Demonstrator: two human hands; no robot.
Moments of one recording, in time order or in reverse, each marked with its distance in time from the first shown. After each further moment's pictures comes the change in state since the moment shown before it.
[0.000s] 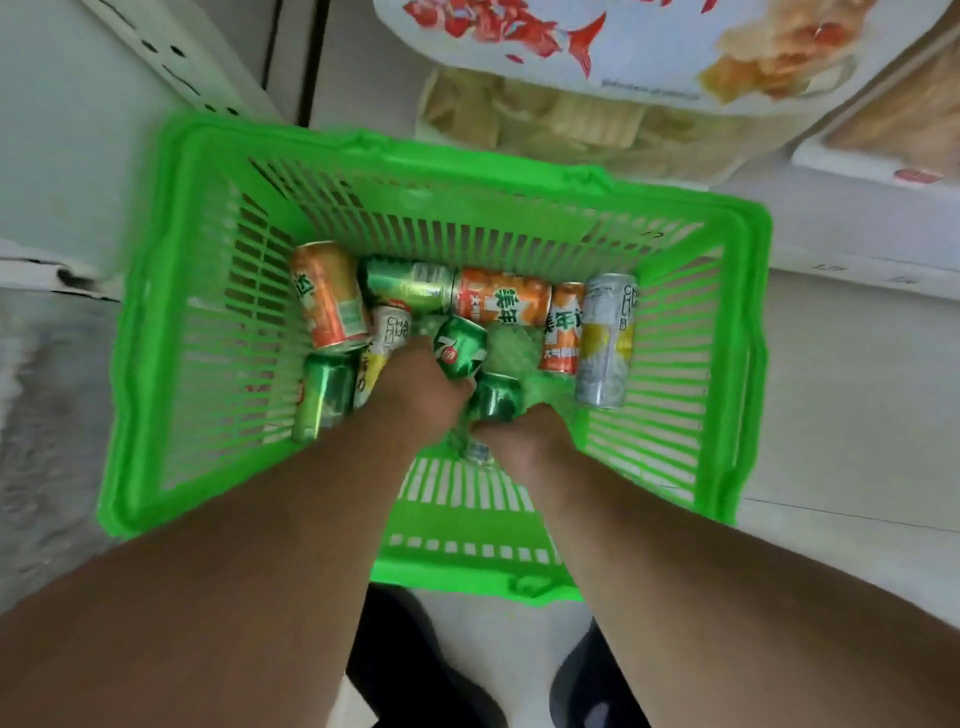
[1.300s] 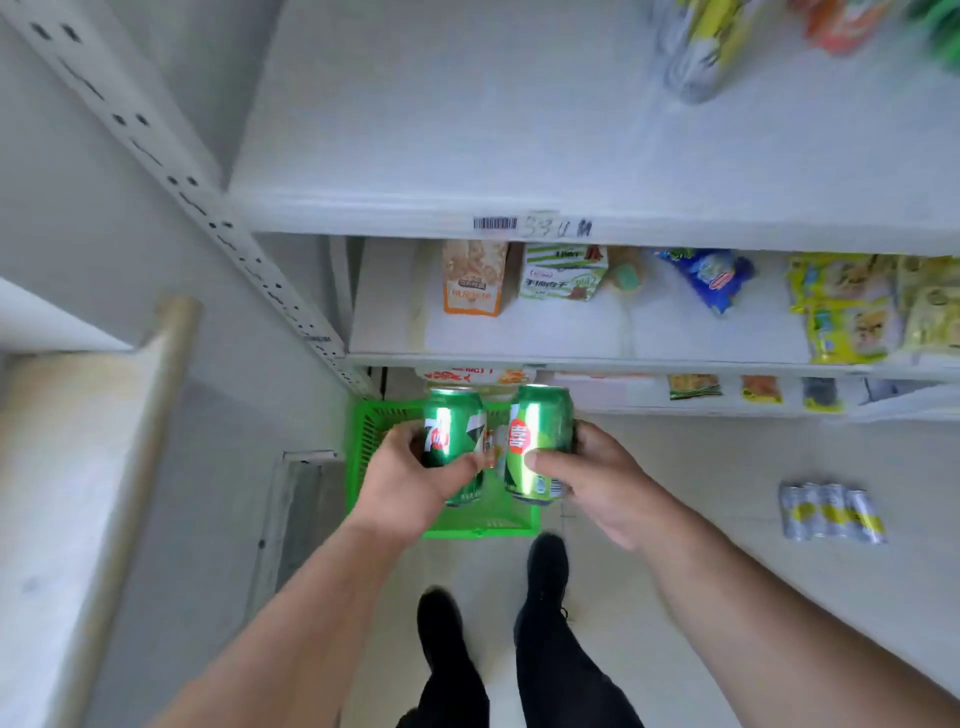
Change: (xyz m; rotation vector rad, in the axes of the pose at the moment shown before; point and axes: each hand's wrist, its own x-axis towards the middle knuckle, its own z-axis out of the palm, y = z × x) left_hand -0.557 0.205 -0.336 -0.520 0.063 0.278; right_hand -0.628 -0.007 -0.268 0.501 -0.100 -0.638
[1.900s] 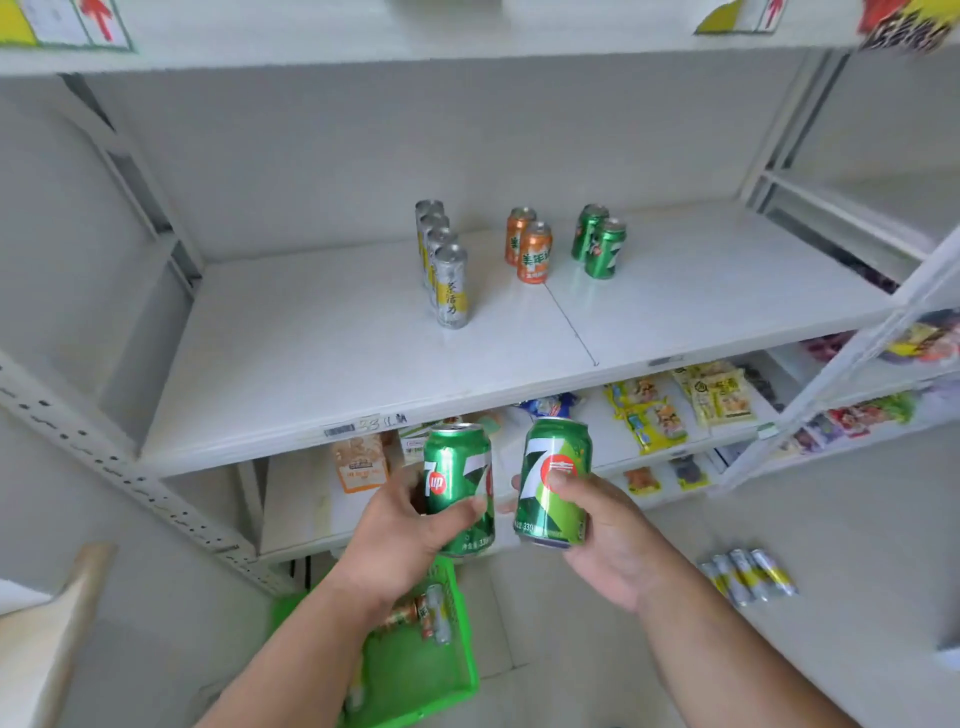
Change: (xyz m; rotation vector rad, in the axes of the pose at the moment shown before) left_hand -0.130 0.207 0.077 -0.038 -0.329 0.349; right_hand -0.167 -0.101 -0.137 0.592 0.003 -0.337
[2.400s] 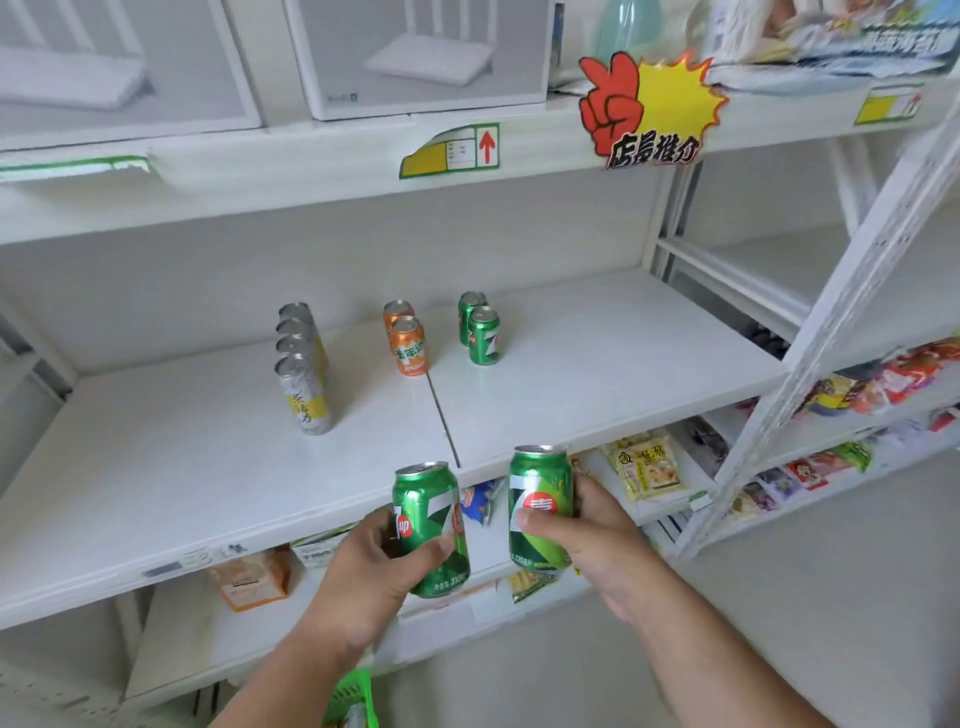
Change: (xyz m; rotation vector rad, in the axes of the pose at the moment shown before) left_hand 0.085 0.093 0.193 0.057 0.043 0.081; right_hand 0.017 -0.175 -0.178 -0.426 0.202 -0.180
